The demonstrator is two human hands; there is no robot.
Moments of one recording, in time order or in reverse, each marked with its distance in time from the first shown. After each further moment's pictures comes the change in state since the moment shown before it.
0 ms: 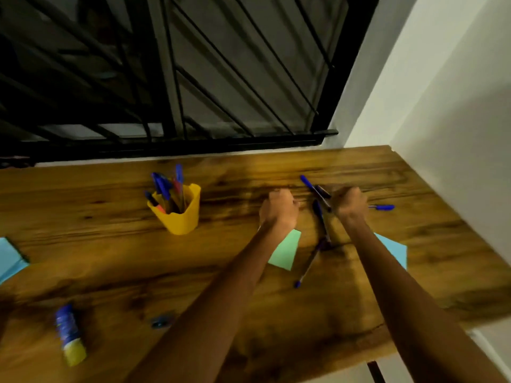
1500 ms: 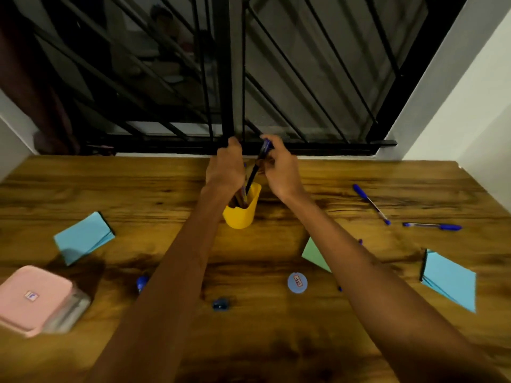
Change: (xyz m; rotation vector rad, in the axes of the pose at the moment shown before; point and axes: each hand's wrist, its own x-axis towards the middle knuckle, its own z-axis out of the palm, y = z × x) left_hand -0.001 -0.106 -0.183 0.138 0.292 -0.131; right_hand -0.125 -0.193 0.078 0.530 -0.283 -0.829
